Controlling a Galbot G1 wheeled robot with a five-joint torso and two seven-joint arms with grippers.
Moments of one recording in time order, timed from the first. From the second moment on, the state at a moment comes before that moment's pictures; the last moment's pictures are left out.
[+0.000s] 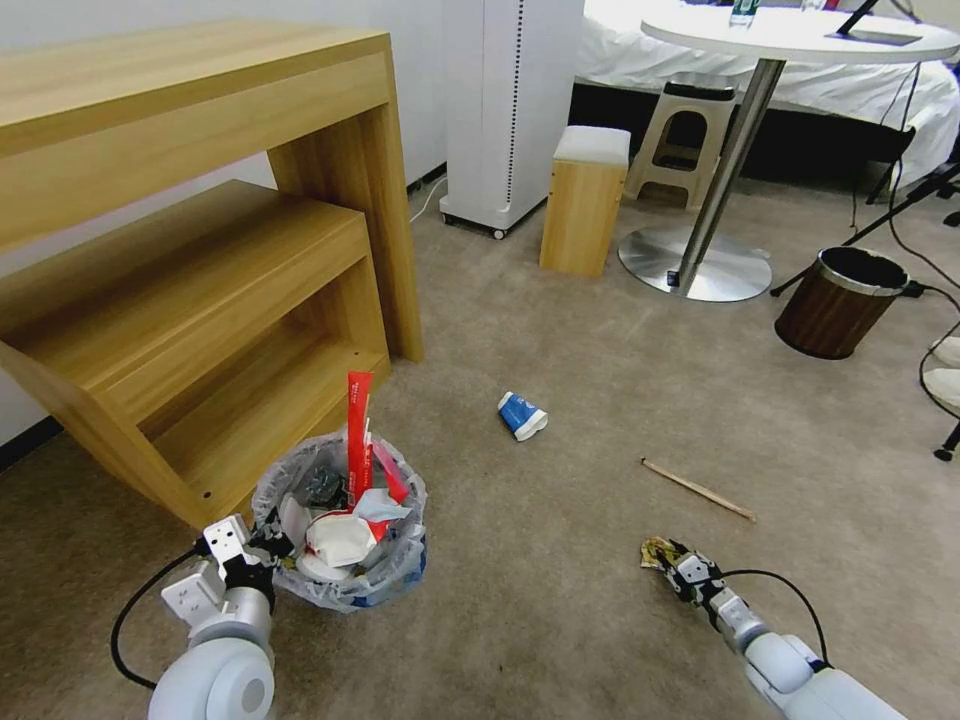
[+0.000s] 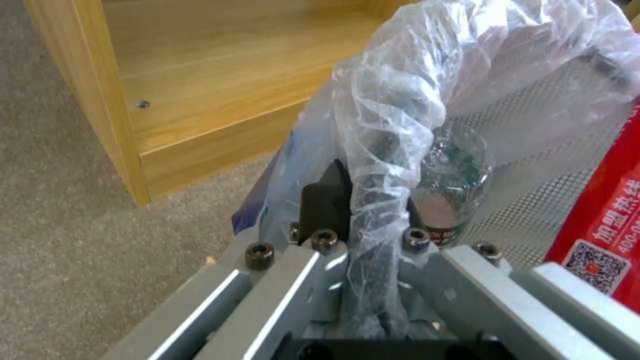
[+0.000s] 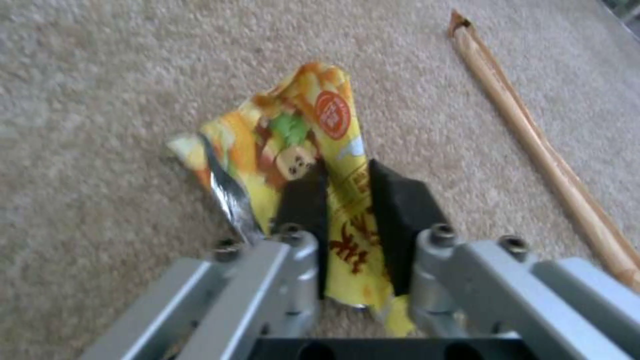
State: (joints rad) left arm 1.57 -1.36 -0.60 -2.11 -0.64 0.31 -0.44; right arm -0.98 0.94 -0.08 0.86 0.17 0.38 0.03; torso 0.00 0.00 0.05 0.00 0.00
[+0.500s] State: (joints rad) left arm 1.57 -1.36 -0.59 -2.10 -0.63 0.31 -0.44; right arm -1.01 0.93 -0.06 0.93 0.35 0.53 -0.17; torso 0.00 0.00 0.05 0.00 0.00
